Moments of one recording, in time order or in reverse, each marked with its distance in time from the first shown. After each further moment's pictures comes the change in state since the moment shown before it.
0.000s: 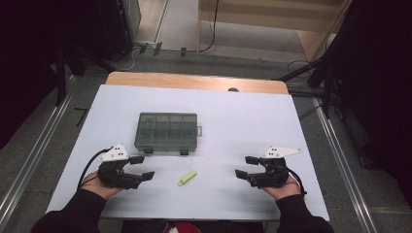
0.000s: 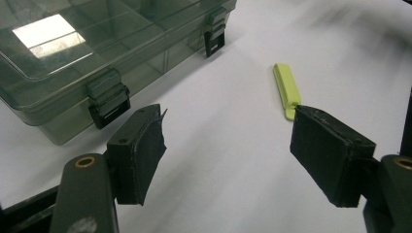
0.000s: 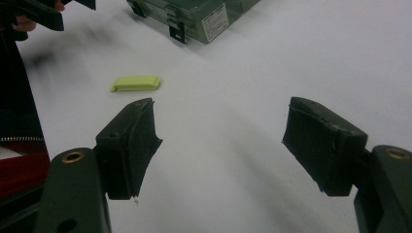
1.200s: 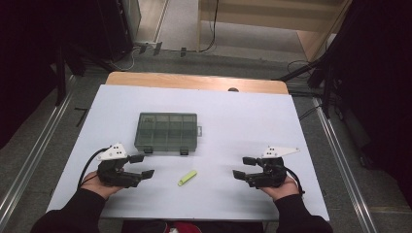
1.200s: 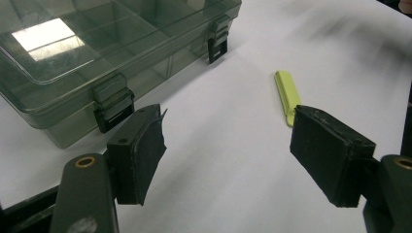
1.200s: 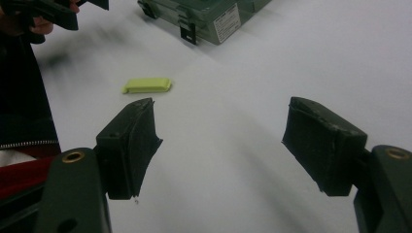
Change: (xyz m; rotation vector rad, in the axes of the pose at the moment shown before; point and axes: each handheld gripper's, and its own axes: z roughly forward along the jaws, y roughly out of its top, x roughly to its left) left arm 0.004 -0.001 0.000 -0.023 -0.008 -0.012; right arm 0.002 0.002 0.004 0.006 0.036 0.010
